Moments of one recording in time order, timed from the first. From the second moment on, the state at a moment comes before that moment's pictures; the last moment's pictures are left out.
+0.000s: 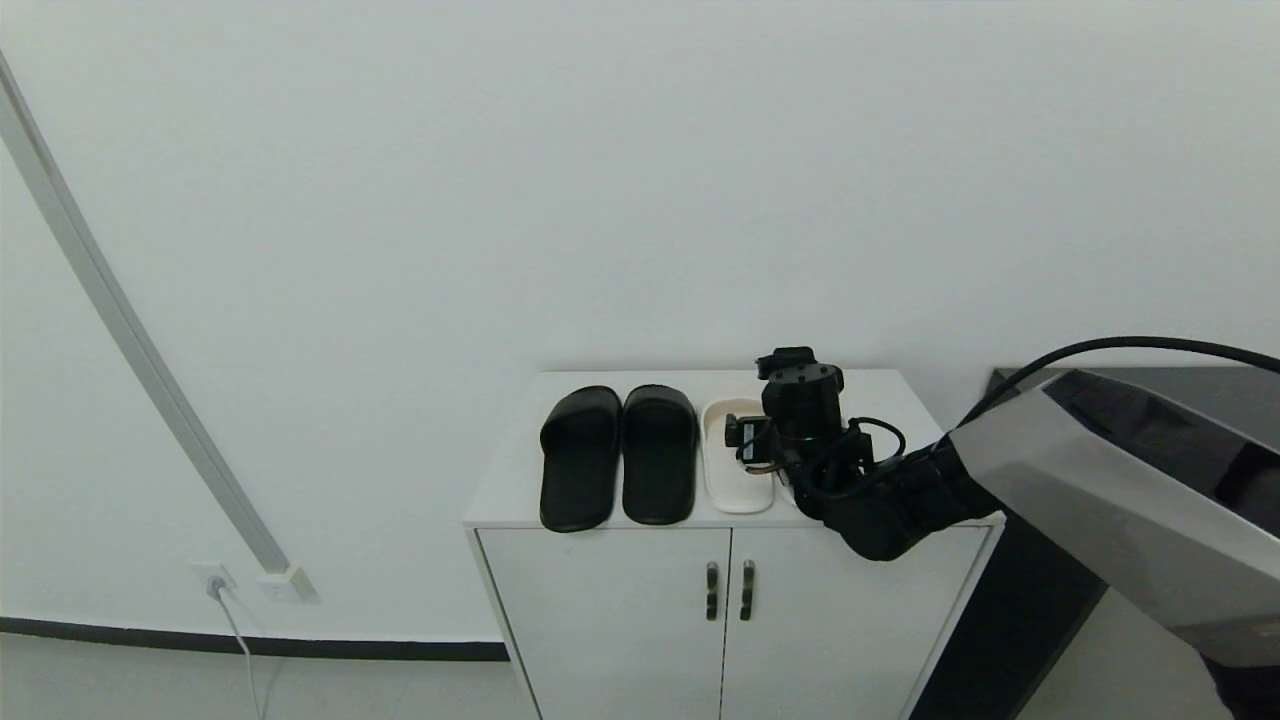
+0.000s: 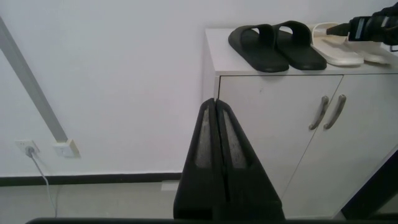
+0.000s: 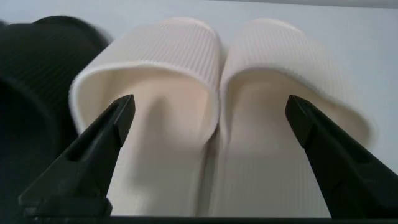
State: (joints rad) left arm 0.00 0.00 0.00 0.01 0.00 -0.01; right arm 0.60 2.36 -1.44 -0.65 -0.52 0.17
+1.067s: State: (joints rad) left arm 0.00 0.00 0.00 0.01 0.00 -0.01; right arm 0.58 2.46 -1.56 -0.65 -0.52 0.13
